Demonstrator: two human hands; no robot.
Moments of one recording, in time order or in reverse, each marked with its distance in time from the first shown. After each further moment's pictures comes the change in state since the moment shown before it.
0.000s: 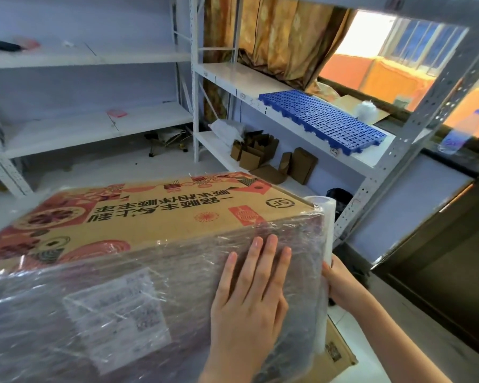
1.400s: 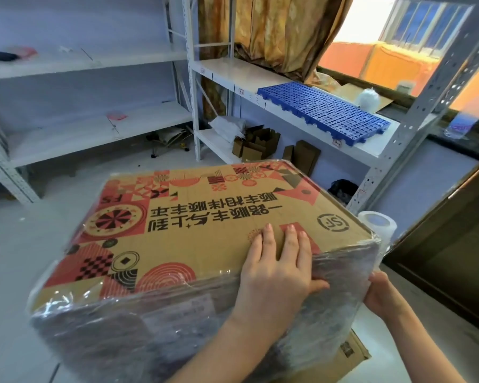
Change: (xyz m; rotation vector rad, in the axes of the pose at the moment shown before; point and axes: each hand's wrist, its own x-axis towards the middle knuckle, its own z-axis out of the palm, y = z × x) left_hand 0.061 0.007 -0.026 0.093 -0.277 0.179; right_hand -0.029 0.018 -0.045 0.353 0.033 -0.065
